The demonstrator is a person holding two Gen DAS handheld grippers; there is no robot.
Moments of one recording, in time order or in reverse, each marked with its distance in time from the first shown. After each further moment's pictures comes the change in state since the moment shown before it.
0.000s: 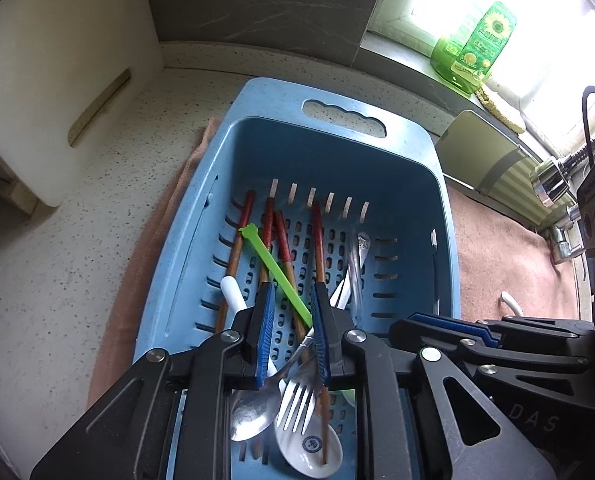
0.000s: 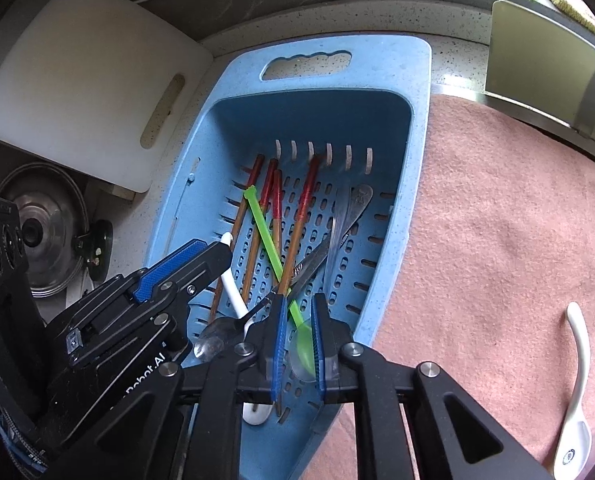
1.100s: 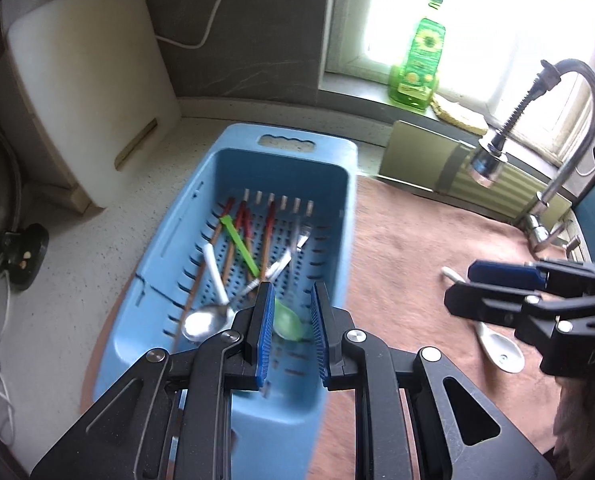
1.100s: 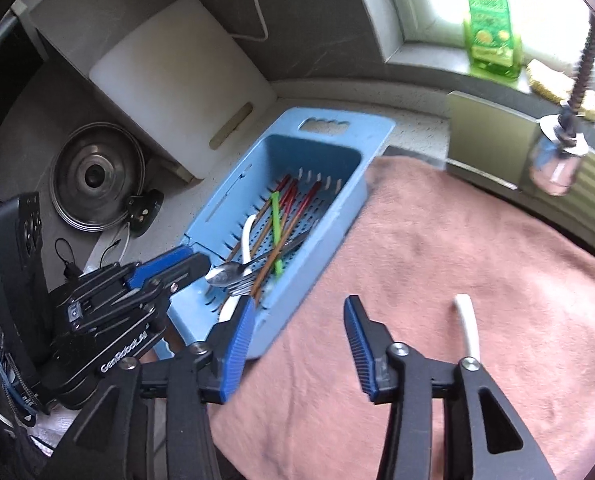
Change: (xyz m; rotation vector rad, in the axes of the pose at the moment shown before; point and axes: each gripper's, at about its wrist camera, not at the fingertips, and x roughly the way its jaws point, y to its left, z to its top) left arm -0.085 -0.093 -0.068 0.019 -0.168 0.130; right arm -0.123 -0.054 -0.064 -0.295 -0.174 0.080
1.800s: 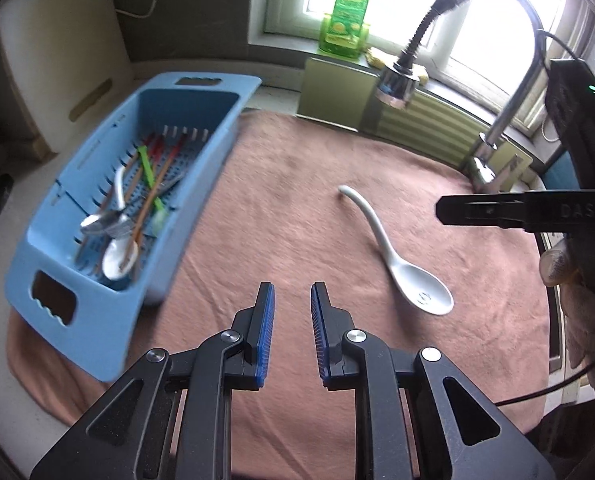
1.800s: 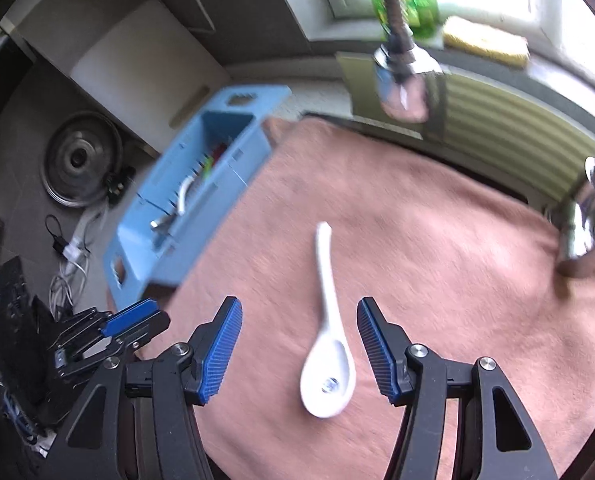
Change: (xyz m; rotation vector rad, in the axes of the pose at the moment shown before) left arm -0.008 -0.106 -0.077 -0.015 0.071 -0.088; right arm -0.043 -0.114 -0.047 0.058 0.132 -0.021
